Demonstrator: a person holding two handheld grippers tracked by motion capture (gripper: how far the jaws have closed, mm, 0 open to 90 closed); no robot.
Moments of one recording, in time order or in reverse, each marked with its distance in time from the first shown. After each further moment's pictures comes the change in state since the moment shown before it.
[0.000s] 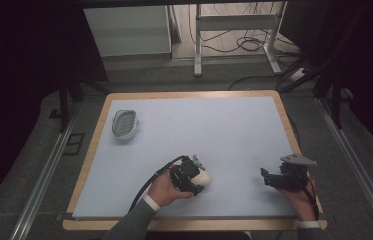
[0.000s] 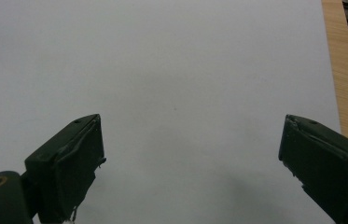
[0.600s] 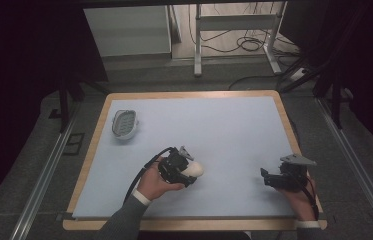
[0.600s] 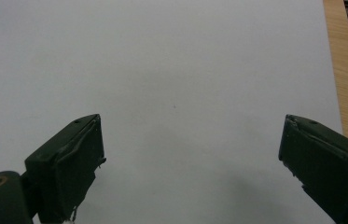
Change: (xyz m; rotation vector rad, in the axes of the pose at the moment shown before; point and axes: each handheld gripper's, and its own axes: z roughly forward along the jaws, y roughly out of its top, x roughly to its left) left arm 0.023 -0.009 -0.028 -0.091 -0.001 -0.064; right arm 0.000 -0.001 0.001 0.008 -0.002 -0.001
